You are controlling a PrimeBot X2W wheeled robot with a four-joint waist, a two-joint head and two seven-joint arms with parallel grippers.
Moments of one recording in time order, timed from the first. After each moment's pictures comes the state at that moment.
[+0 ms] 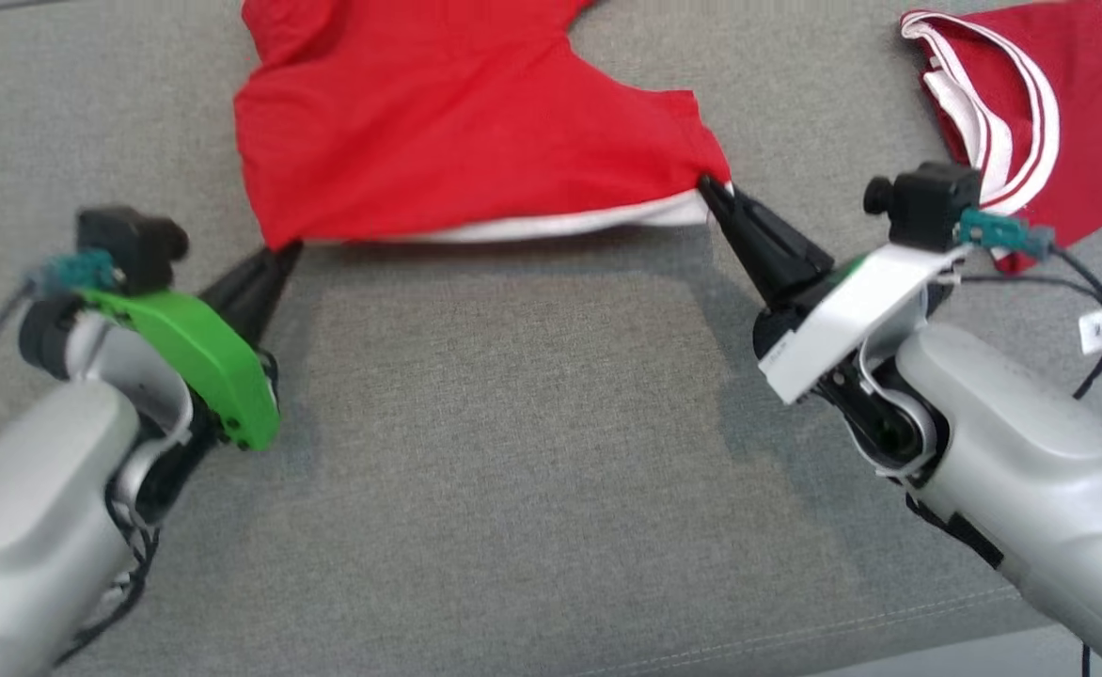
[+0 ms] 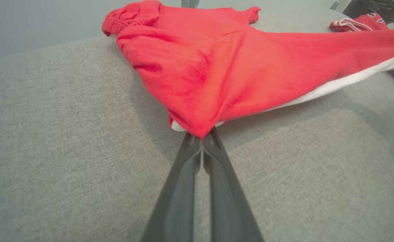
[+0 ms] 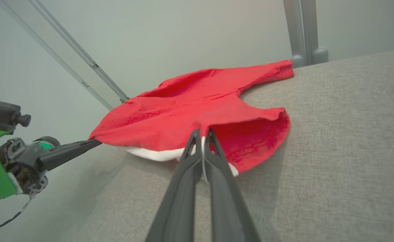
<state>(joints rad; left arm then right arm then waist) -0.82 0.65 -0.98 0.37 -1.09 -0.05 -0.04 -0.81 -0.43 0.88 0.37 1.12 0.13 -0.26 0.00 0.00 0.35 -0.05</state>
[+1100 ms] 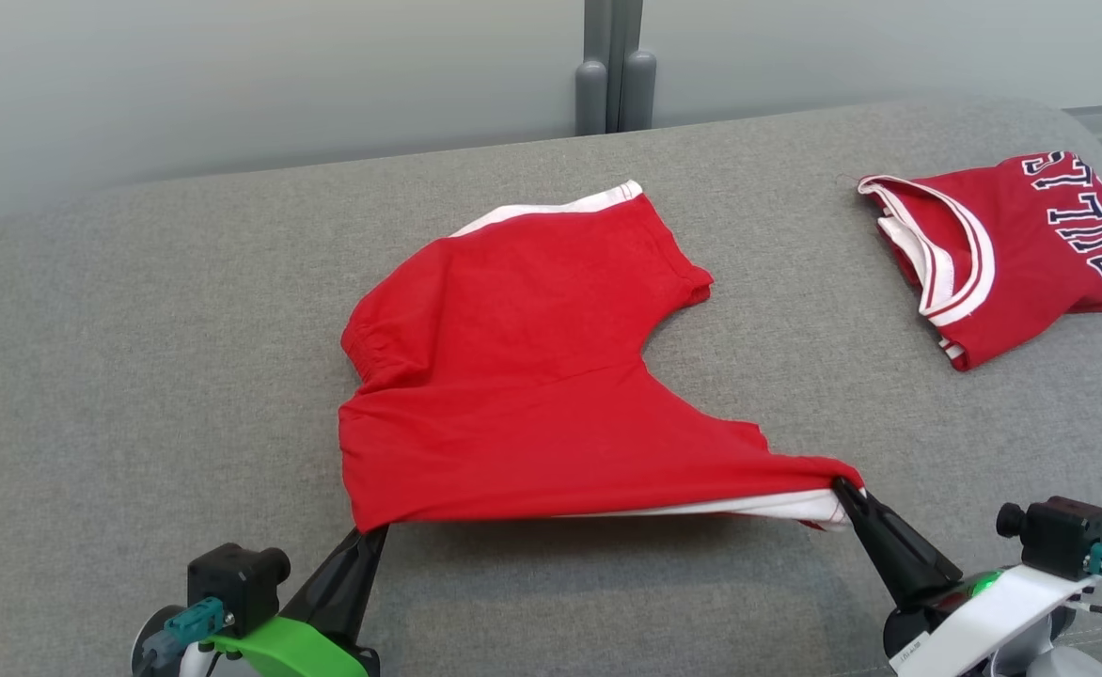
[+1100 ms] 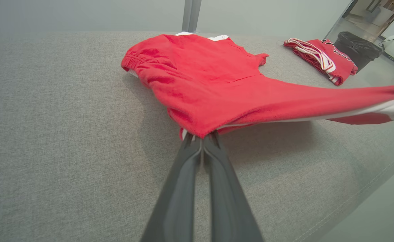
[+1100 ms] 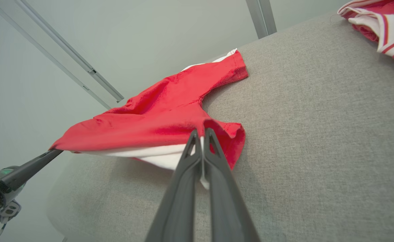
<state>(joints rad) -0.26 0.66 -0.99 -0.04 -1.02 0.33 -0.26 -0.02 -0.52 0.51 0.06 0.96 0.13 -0.24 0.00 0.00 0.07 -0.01</state>
